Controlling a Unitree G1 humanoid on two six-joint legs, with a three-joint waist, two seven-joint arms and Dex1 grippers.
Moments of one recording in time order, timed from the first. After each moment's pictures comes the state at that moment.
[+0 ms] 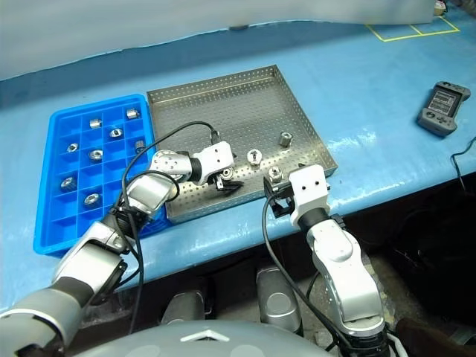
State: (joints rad) left arm -0.68 0.36 -0.44 0.39 0.13 0.24 -0.85; right arm 0.10 -0.21 0.14 -0.72 0.05 0.69 0.15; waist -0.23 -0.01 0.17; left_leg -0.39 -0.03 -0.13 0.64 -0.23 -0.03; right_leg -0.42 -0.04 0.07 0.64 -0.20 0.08
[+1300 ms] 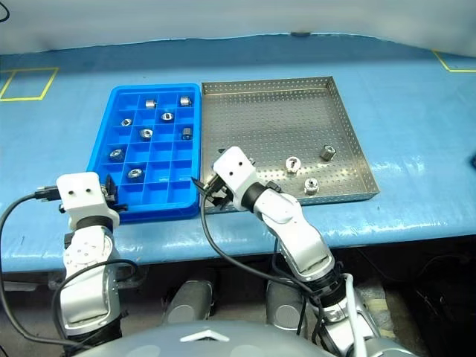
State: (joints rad) left arm 0.15 0.02 0.20 -0.63 0.22 0.63 0.11; right arm -0.27 -0.15 0.42 -0.38 0.06 0.55 0.37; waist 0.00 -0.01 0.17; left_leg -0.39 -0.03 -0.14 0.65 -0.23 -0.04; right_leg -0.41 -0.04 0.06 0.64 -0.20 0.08
